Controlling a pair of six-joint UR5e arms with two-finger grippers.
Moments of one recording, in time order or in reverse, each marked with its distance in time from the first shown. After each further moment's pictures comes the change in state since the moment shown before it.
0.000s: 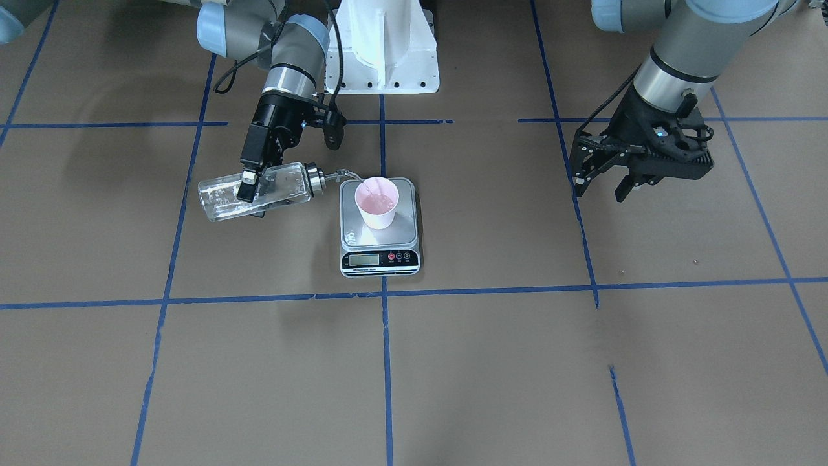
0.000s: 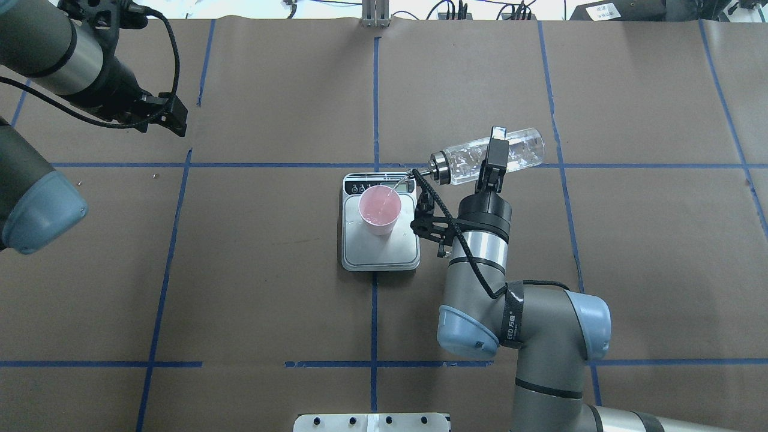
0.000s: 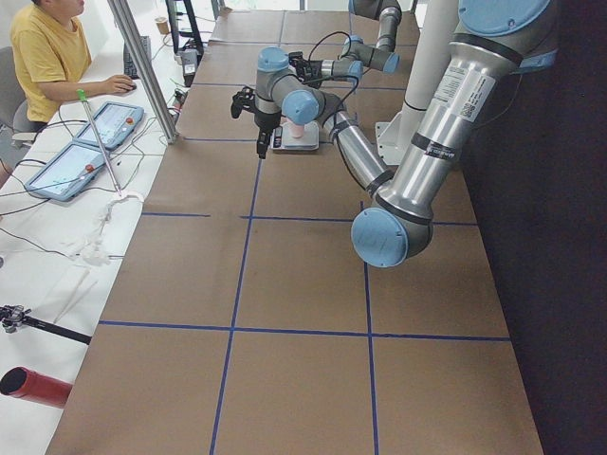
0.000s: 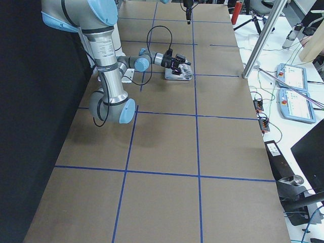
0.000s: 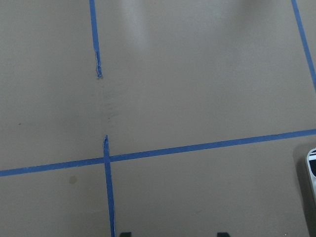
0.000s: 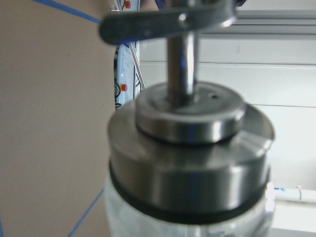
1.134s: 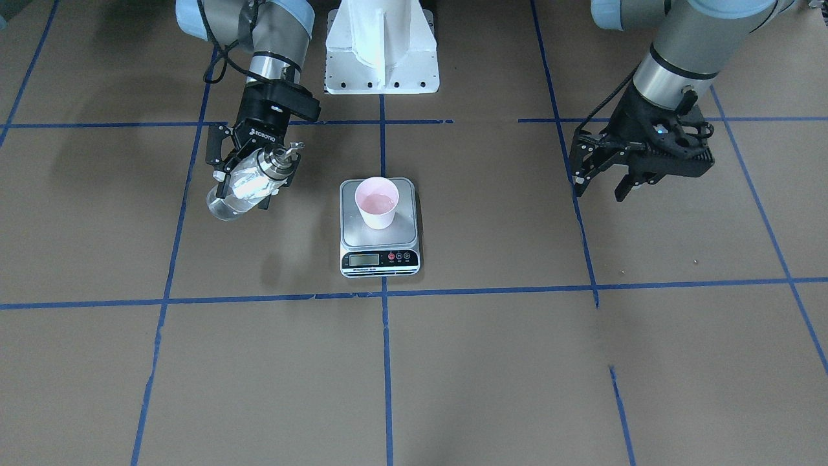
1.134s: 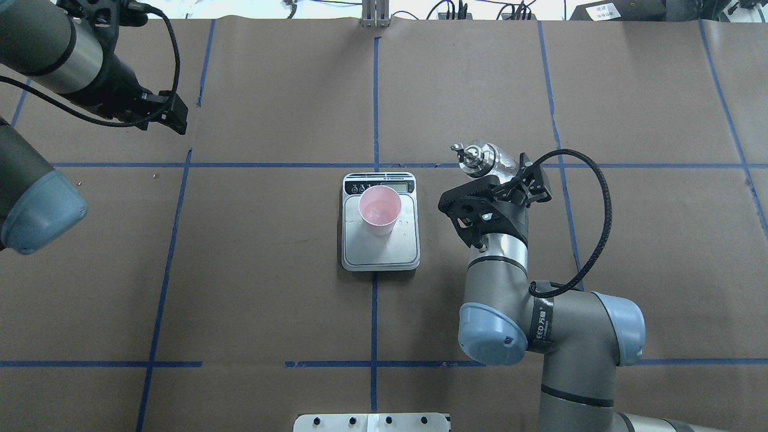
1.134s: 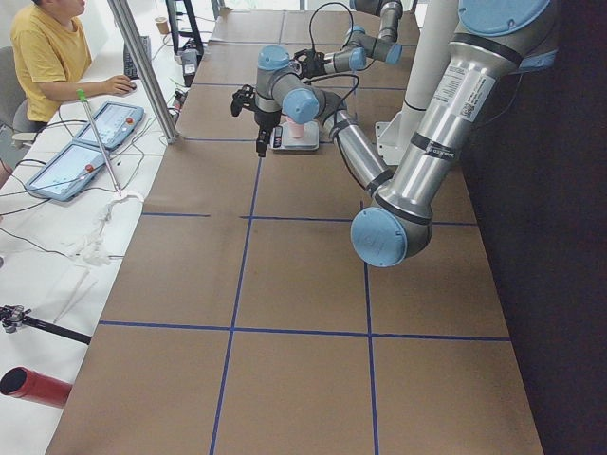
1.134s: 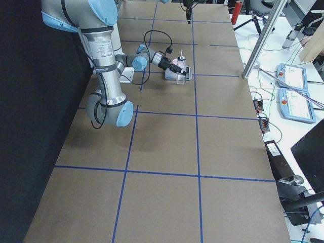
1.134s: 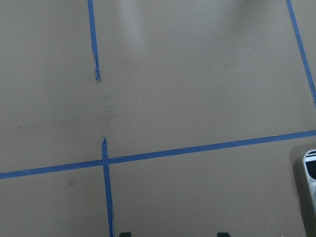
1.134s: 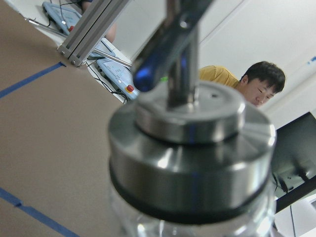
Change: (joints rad) left arm 0.000 -0.004 -0.005 0.000 0.008 -0.001; right arm 0.002 -0.057 0.094 0.014 0.220 0.829
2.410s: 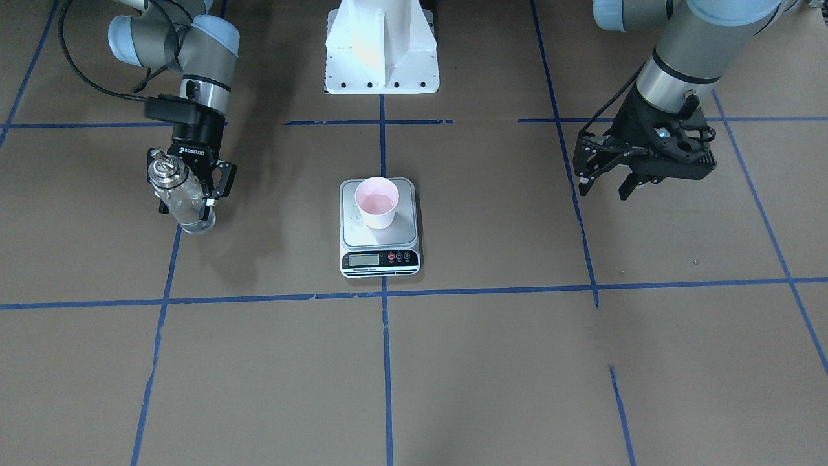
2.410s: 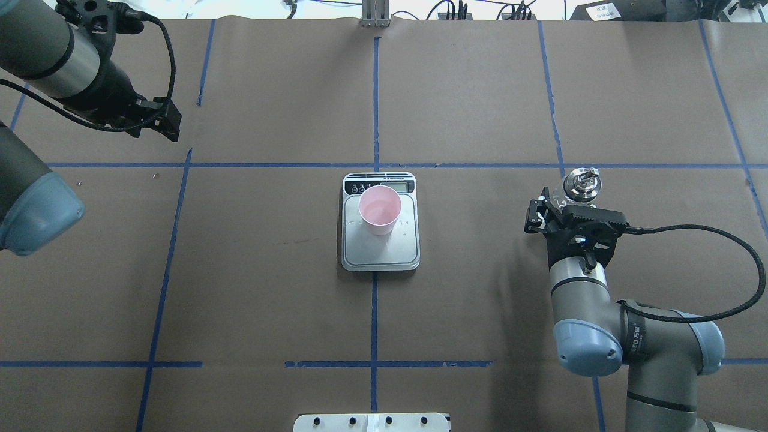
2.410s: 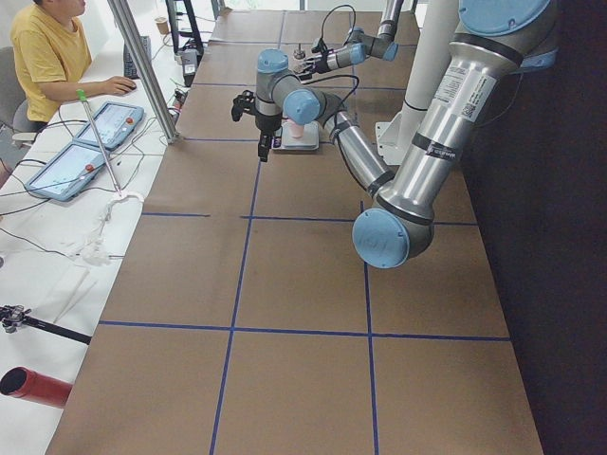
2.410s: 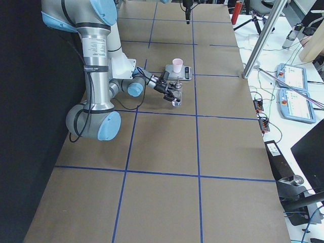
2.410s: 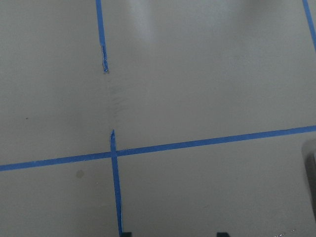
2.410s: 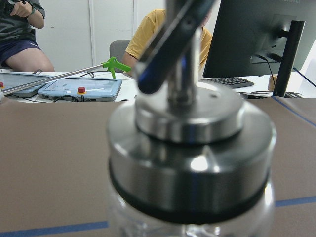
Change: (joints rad) left arm -0.002 0.011 -0.006 0.064 -0.020 0.015; right arm -0.002 -0.300 -0.052 0.416 0.048 0.571
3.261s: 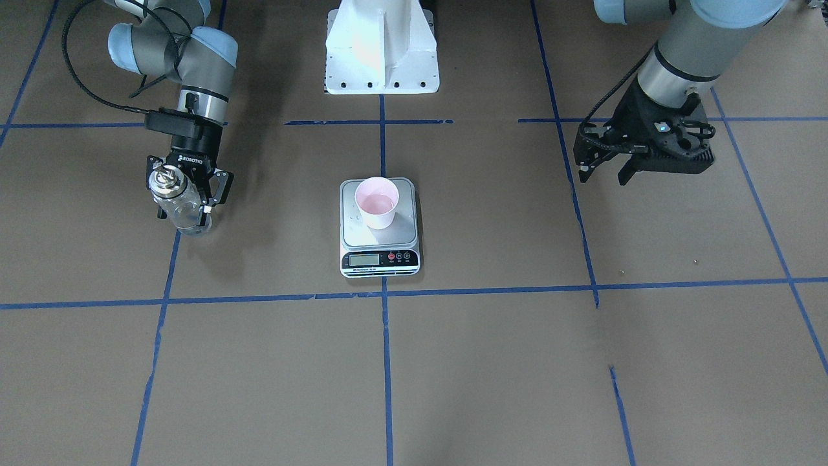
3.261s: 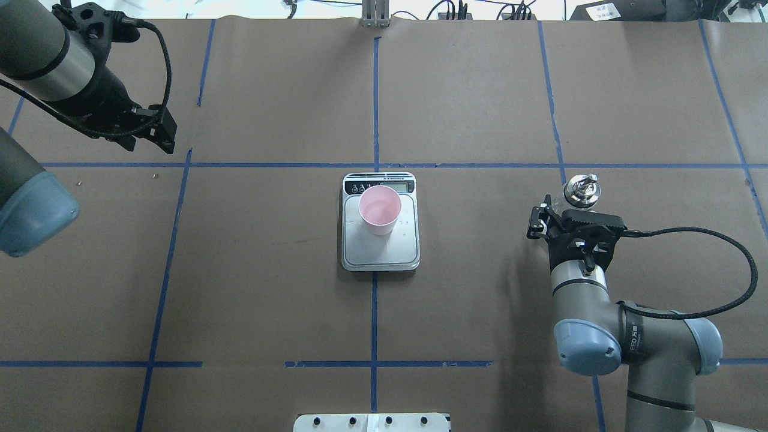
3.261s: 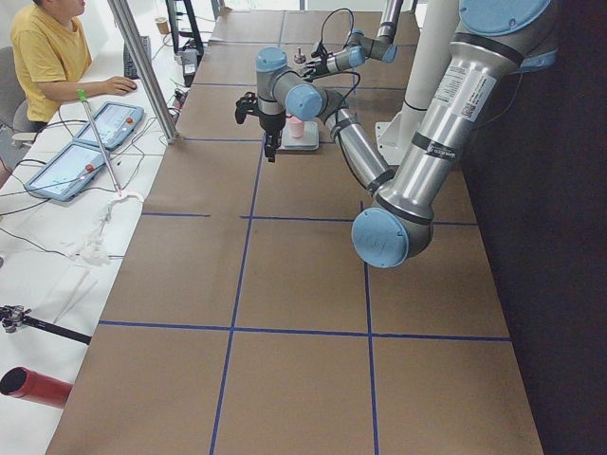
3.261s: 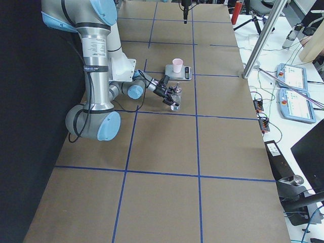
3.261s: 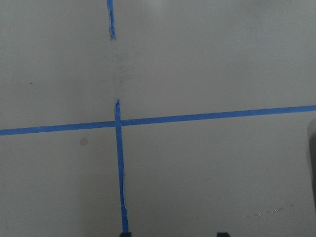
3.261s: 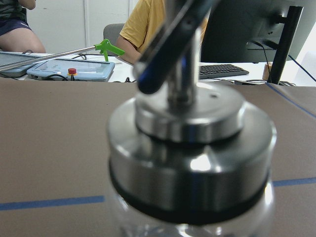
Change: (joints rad) left arm -0.004 -0.007 -0.017 0.072 -0.055 0.002; right arm -0.001 -0.006 -0.032 -0.001 0.042 0.002
